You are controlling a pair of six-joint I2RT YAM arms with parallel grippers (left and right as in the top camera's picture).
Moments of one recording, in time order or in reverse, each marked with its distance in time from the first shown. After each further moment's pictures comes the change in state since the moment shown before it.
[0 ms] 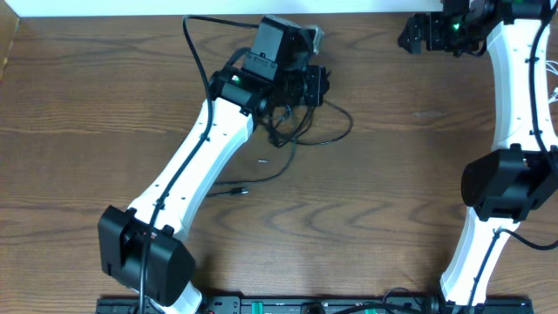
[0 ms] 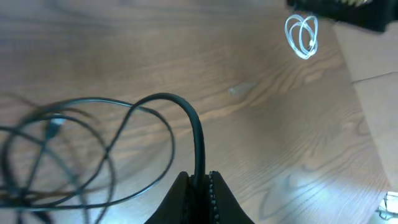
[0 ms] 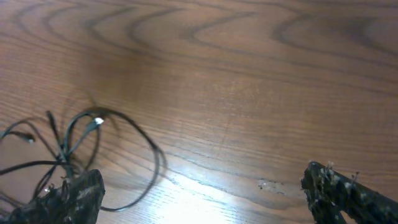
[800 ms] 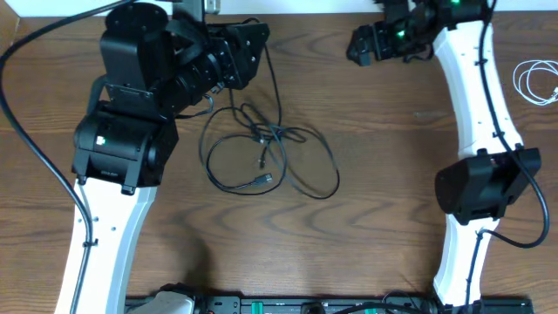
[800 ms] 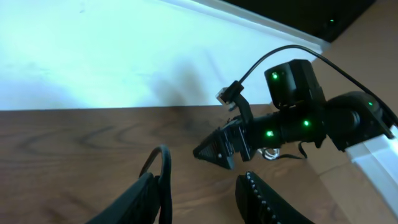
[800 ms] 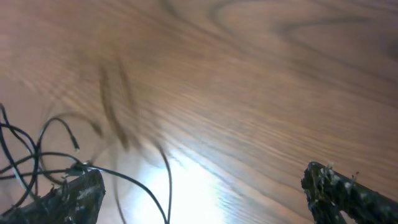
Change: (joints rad) left arm 0.216 -0.402 0.035 0.012 0.003 -0.002; right arm 0.210 0.000 0.000 -0.008 -0.007 0.000
